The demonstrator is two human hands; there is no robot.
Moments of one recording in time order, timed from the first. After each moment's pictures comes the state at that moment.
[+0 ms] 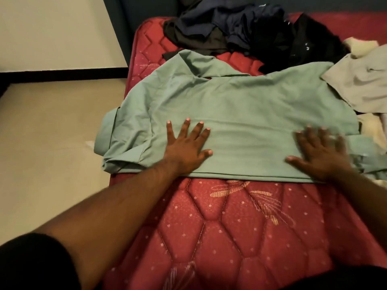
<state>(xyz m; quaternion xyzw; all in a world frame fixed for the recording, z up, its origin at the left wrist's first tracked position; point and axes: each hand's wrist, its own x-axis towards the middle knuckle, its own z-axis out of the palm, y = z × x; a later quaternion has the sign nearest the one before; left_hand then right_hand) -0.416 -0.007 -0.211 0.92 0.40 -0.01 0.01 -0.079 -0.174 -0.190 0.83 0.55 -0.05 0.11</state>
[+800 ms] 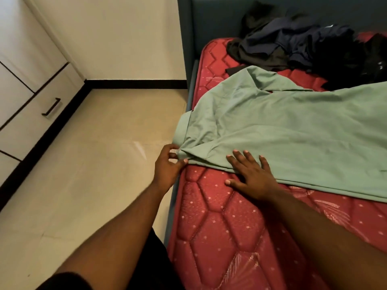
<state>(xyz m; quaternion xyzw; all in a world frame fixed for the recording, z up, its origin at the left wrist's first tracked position) -0.635 -0.025 -0.214 0.57 0.59 0.40 0.42 -0.370 -0.099 -0.214 0.65 0.74 -0.15 -0.01</state>
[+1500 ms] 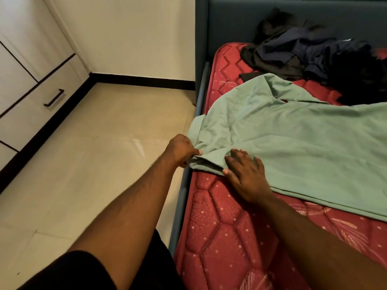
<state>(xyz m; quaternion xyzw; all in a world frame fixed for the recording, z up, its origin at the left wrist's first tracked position) -0.630 0.036 -0.155 0.54 0.66 0.18 0.49 -0.424 -0.067 -0.208 0.67 0.73 -0.11 -0.10</state>
